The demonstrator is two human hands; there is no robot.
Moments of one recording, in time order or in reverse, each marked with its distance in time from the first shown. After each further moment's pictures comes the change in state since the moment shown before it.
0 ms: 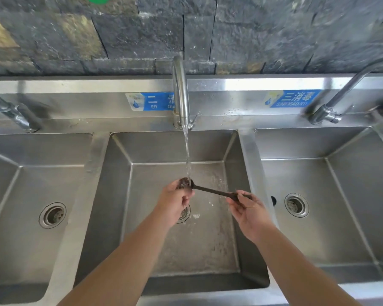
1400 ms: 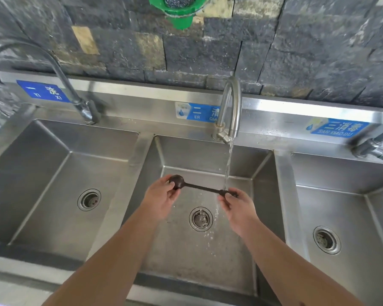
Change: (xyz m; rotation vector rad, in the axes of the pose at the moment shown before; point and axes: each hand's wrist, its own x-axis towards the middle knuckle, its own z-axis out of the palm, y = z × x) left_hand -0.029 0.063 -0.094 -0.415 0.264 0.091; right_hand 0.006 0.050 0.112 -0.146 -0.068 -0.031
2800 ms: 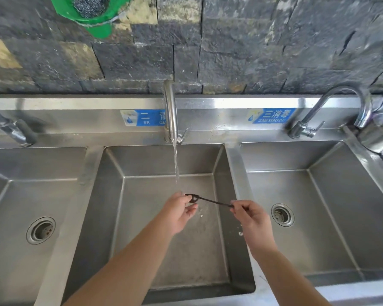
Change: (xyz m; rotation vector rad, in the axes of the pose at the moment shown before) left_hand -0.024 -0.113 0.096 0.305 -0.245 -0.253; right_hand -0.074 -0.053 -0.130 -0.562 0.121 -0.528
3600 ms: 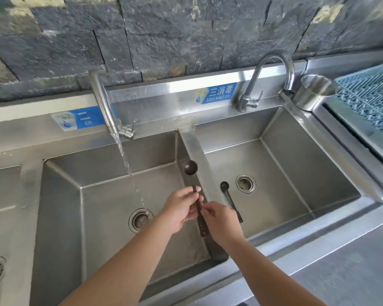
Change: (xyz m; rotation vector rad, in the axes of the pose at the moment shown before) left_hand -0.015 -0.065 0.069 0.506 -0.288 0.038; right_hand -0.040 0.019 -0.021 -0.590 0.010 0.058
